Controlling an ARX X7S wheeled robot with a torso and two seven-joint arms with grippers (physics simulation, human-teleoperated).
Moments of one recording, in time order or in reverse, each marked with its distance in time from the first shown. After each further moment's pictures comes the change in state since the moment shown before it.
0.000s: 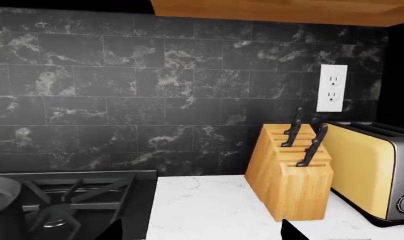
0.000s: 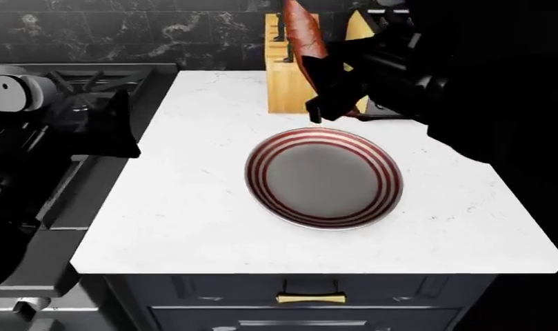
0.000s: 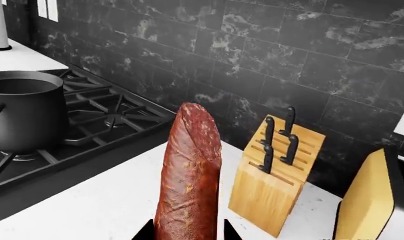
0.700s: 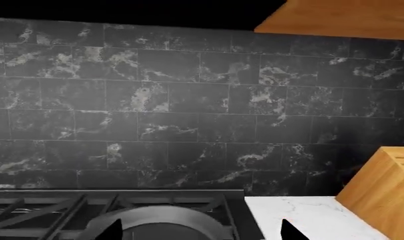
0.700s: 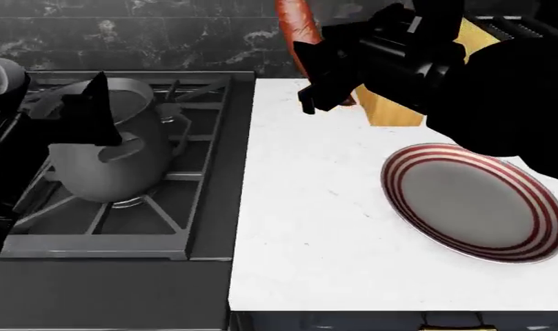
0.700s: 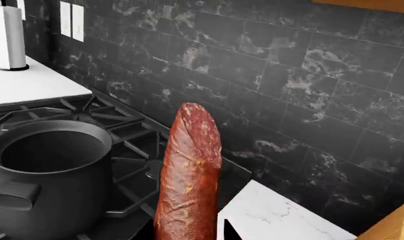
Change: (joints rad) left arm -0.030 -0.028 -0.050 0.010 -0.051 -0.022 -0.032; right arm 0.037 -0.015 0.006 -0.020 0.019 0.004 0.015
